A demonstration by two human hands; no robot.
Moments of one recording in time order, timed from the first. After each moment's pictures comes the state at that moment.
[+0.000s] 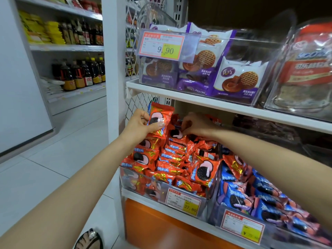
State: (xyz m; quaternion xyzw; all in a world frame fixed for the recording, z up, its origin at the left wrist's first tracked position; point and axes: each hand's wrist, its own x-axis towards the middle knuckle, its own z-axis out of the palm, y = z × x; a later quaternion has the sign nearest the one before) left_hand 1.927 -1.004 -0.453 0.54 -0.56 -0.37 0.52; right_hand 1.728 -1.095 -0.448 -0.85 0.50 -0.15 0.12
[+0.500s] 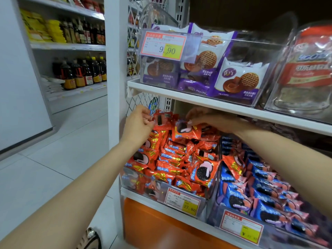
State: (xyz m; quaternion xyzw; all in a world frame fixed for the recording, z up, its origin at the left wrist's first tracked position) left_hand 1.922 -1.007 -0.455 0.60 -0.60 -0.14 0.52; right_hand 1.703 -1.086 -0.416 -0.79 0.42 -0.23 0.39
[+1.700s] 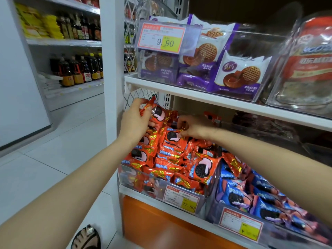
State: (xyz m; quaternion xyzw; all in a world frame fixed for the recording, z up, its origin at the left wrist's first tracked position) left_hand 1.918 -1.009 -0.453 0.58 -0.57 -0.19 0.55; right_hand 1.734 -1.083 -0.455 -0.85 0.51 -0.09 0.07
